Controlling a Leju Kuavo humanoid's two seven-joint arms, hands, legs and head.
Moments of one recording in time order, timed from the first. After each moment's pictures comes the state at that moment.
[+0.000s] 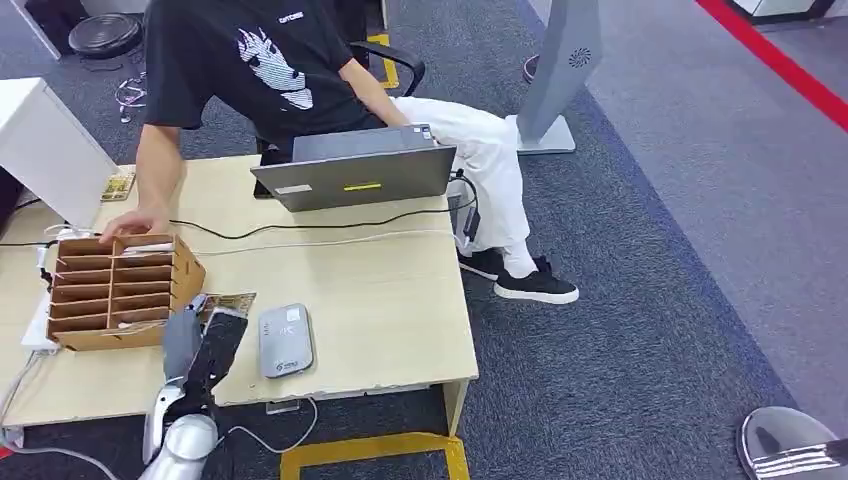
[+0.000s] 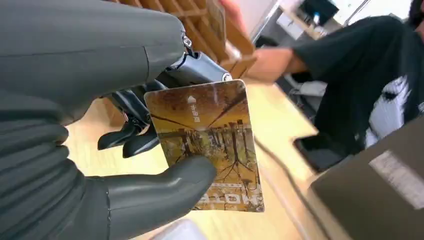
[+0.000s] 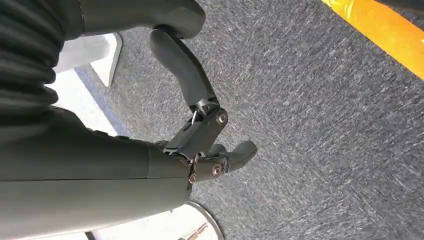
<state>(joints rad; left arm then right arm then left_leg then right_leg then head) -0.28 -0.08 -0.19 -0.93 -0.58 0.46 -0.30 -0.05 0.07 -0.68 0.00 1.51 -0.37 -0.11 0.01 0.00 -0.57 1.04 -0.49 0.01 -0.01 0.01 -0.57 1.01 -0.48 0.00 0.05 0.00</state>
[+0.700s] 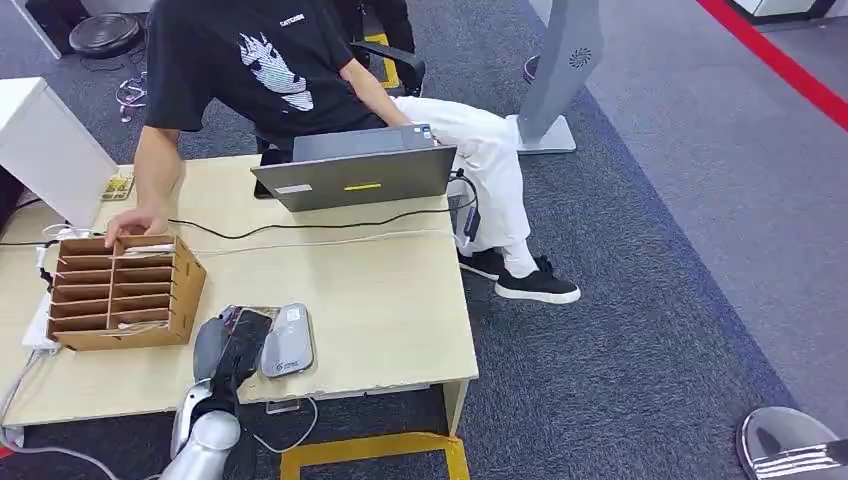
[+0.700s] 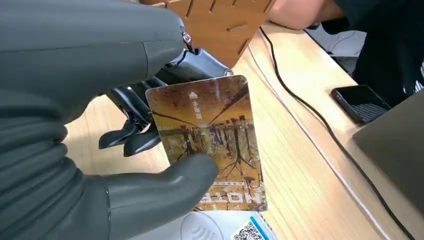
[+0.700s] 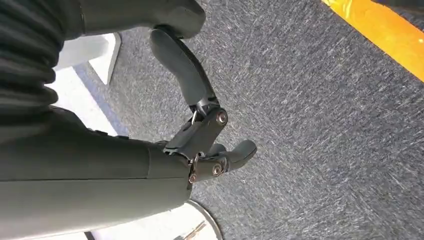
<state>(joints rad) -0.34 -0.12 -0.19 -0.71 -0.56 0.46 -0.31 -0.05 0.07 -0.68 0.00 1.52 -0.37 -0.11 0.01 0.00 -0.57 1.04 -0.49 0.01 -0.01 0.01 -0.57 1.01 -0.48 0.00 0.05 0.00</state>
